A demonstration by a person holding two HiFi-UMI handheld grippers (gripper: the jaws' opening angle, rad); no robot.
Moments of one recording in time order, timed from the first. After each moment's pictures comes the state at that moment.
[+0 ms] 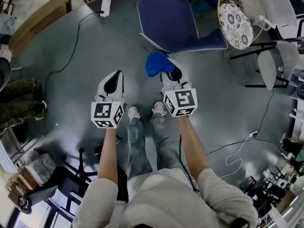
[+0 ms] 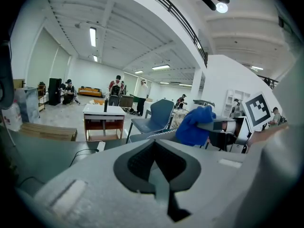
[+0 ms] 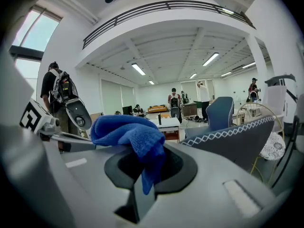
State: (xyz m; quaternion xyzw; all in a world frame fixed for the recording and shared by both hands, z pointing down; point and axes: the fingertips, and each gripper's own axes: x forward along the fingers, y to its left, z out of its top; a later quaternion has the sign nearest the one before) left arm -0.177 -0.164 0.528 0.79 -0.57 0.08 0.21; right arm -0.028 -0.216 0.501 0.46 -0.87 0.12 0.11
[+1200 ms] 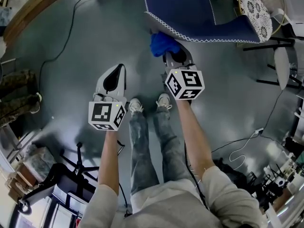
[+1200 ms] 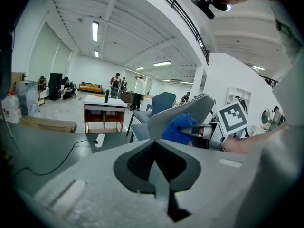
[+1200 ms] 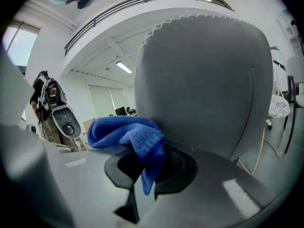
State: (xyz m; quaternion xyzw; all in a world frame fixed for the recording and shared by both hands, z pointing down) left arm -0.173 -0.161 0.626 0.79 -0.56 0.08 0.23; right arm -0.032 -0.257 0.644 0.49 -0.84 0.22 0.08
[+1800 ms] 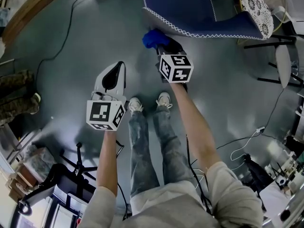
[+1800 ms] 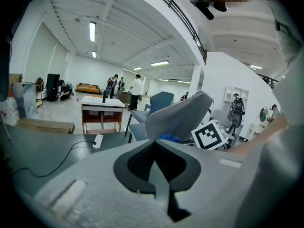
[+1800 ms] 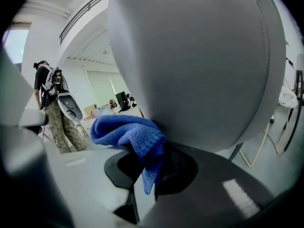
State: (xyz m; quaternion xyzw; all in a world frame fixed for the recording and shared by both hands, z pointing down) left arm -0.165 -0.164 0.629 0.80 -0.55 0.08 0.22; right arm -0.044 -0.271 0.738 0.46 -0.83 0.26 0.17
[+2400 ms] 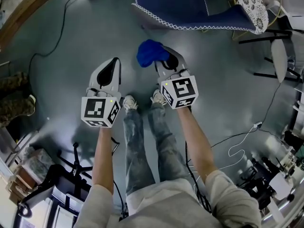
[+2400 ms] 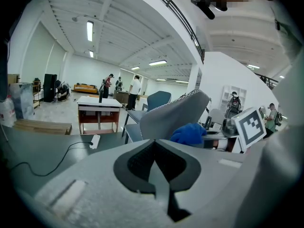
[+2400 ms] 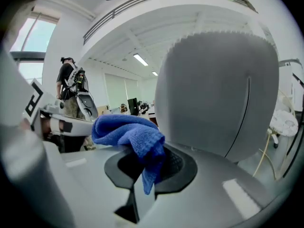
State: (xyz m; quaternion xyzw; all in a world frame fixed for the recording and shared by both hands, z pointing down) left arm -0.145 -0.166 0.630 0.80 -0.55 0.09 0.22; right arm -0.026 -0.204 0.653 0.42 -0.88 0.16 0.14
